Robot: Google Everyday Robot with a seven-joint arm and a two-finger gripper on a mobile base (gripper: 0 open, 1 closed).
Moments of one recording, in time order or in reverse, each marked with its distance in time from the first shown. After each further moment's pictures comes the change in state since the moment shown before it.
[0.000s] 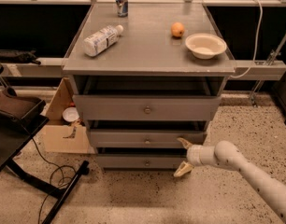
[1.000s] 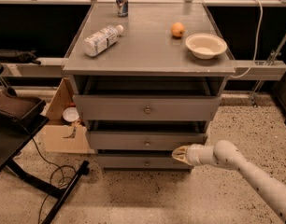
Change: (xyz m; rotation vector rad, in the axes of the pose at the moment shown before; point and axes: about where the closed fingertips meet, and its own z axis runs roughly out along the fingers) arm 0.000 0.000 0.000 0.000 0.000 0.000
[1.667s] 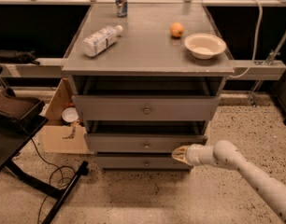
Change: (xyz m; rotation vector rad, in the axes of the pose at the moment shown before) arm 0.000 0.000 0.000 0.000 0.000 0.000
